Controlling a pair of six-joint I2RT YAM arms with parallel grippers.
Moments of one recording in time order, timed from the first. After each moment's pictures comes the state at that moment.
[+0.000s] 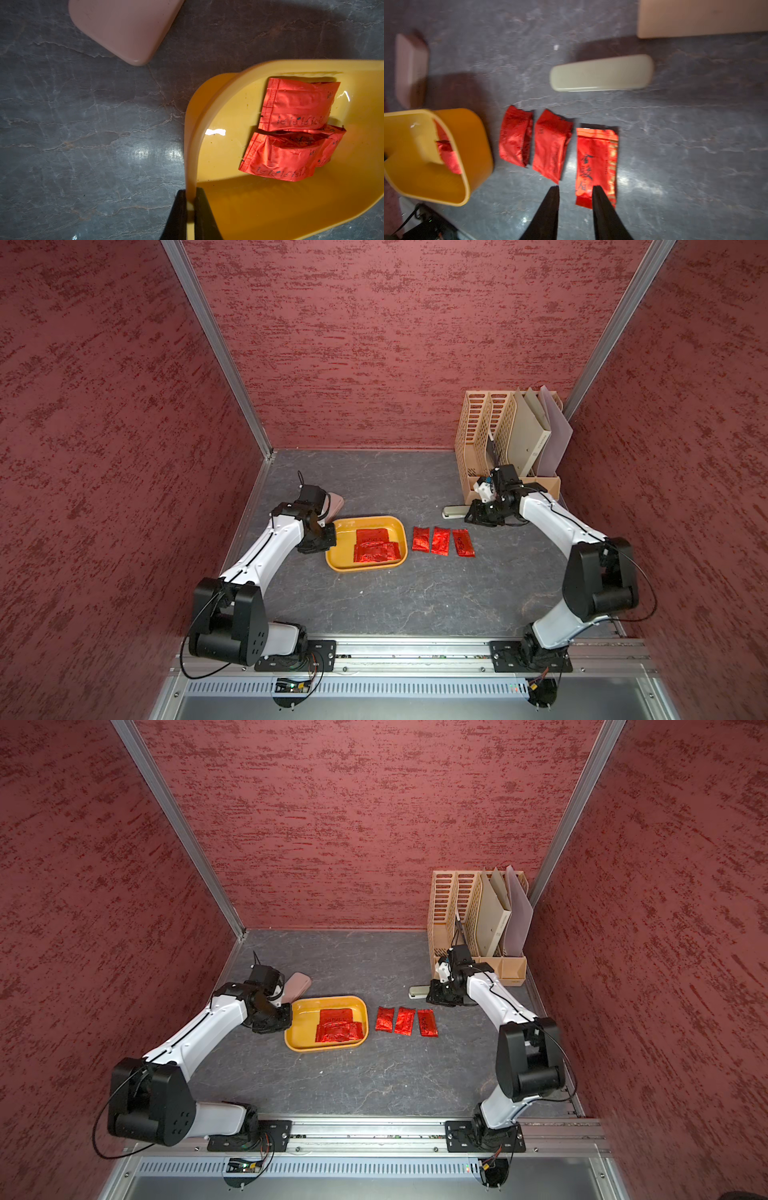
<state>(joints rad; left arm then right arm) -0.14 1.37 0.99 -0.96 0.07 -0.31 0.19 1.59 1.21 -0.74 -0.41 0.24</state>
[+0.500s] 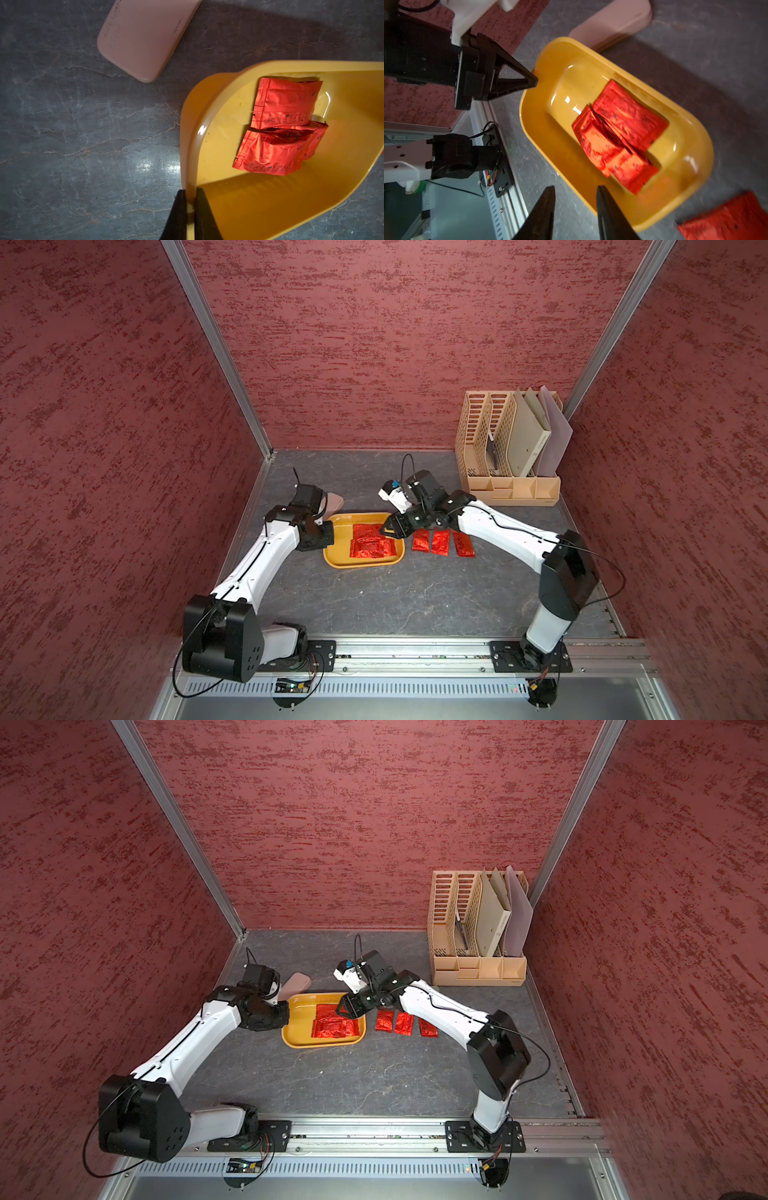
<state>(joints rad) -0.15 1.28 0.99 -0.93 0.04 -0.29 0.76 1.83 1.53 -0.55 -0.51 0.14</state>
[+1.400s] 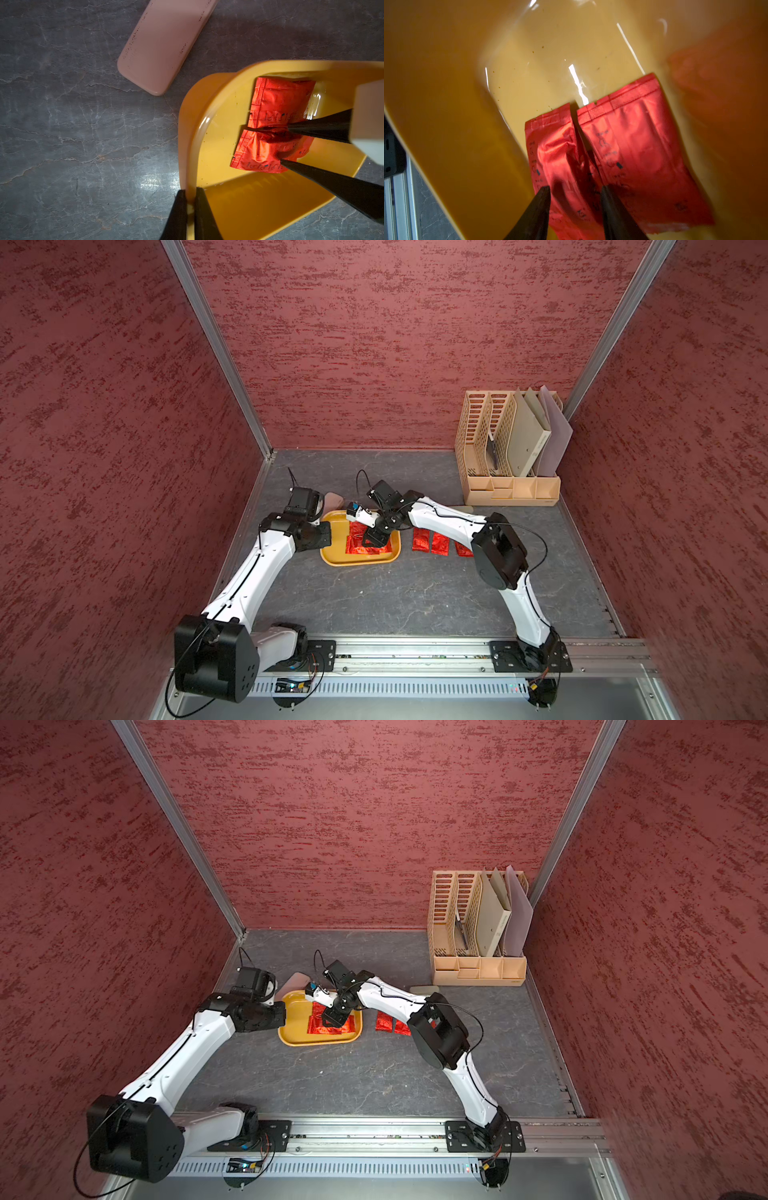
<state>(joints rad) -0.15 1.21 0.95 -0.90 0.00 -0.27 0.83 2.23 1.83 -0.70 -0.40 -0.28</state>
